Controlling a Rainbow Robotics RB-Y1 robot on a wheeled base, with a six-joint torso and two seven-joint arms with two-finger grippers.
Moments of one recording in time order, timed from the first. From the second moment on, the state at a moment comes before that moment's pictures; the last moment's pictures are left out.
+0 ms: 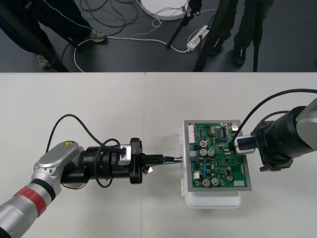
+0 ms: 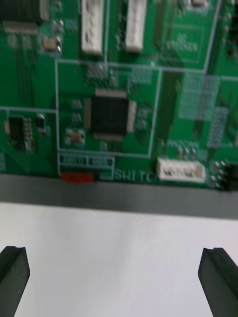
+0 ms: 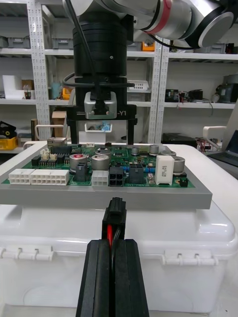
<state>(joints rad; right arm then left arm) -0.33 -0.94 0.39 -2.05 2.29 -1.56 -0.63 -0.37 0.40 -0.50 -1.01 -0.81 -1.30 -0.74</state>
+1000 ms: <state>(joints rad) -0.33 -0.86 0.39 -2.09 2.35 -1.57 -0.69 -0.38 0.38 -0.61 -1.04 -0.72 -1.18 -0.74</state>
